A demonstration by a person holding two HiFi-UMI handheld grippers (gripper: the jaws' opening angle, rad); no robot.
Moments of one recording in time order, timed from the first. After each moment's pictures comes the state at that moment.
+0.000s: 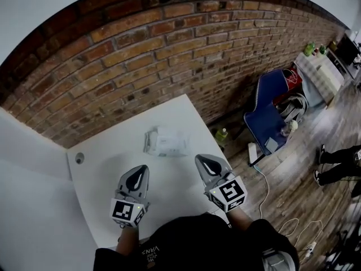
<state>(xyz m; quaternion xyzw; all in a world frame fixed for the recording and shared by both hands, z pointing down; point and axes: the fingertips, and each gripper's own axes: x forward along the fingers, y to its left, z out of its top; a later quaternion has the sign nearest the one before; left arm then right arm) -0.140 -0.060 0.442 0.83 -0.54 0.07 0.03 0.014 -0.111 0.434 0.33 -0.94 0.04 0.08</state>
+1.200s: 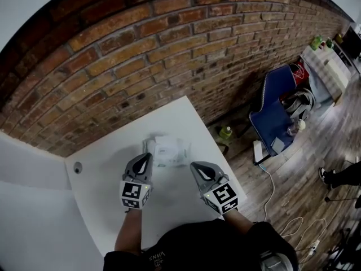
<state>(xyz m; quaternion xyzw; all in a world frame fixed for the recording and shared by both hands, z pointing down) -0.147 -0.180 0.532 0.82 -0.54 0.16 0.06 -0.003 -0.158 0.511 0.31 -0.94 0.10 0.11</state>
